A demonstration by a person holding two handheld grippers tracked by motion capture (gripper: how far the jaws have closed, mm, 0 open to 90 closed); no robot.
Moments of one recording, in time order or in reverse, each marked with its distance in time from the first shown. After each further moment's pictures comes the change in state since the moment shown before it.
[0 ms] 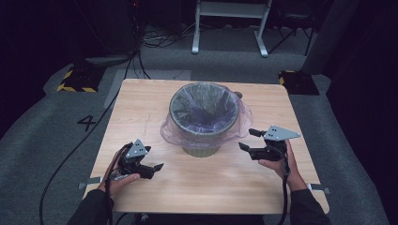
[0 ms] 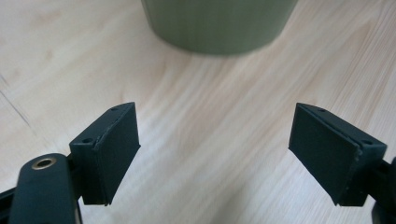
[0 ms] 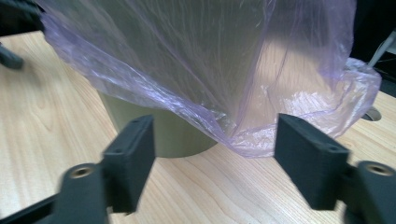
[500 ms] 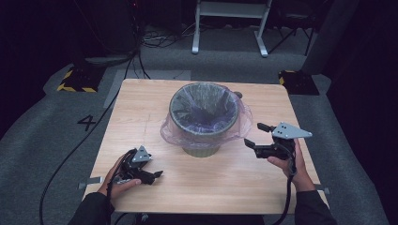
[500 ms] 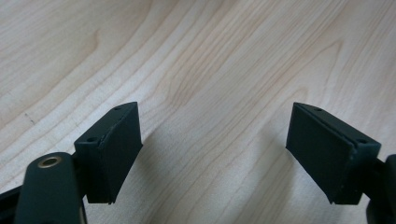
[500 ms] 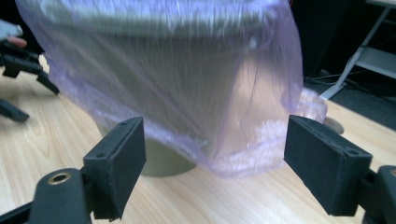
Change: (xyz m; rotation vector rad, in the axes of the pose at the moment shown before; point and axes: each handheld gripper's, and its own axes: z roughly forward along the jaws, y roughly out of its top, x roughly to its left) left arm -0.003 -0.017 0.018 0.103 -0.006 0.010; right arm 0.003 0.023 -0.022 -0.053 -0.070 0.006
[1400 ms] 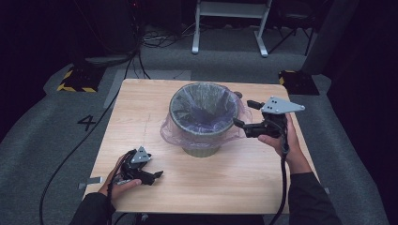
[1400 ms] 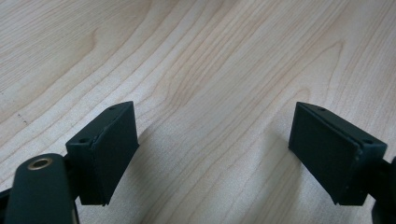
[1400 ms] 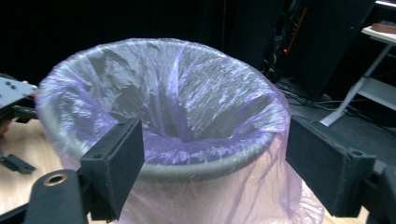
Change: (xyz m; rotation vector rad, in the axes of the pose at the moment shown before) left arm 0.002 -0.004 0.001 -0.035 -0.010 -0.004; right arm 0.004 0.084 0.020 -0.027 0.020 -0.071
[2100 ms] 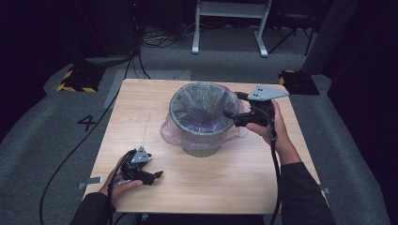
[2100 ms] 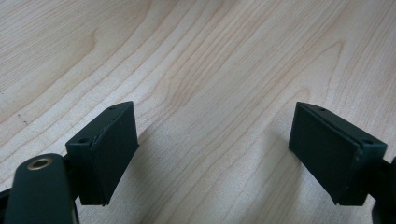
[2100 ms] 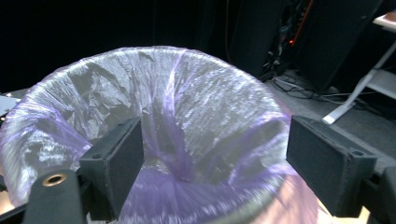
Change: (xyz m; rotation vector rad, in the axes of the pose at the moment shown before) left arm 0.000 0.000 0.000 0.000 0.000 0.000; right arm -0.005 0.022 0.037 0.045 0.023 0.018
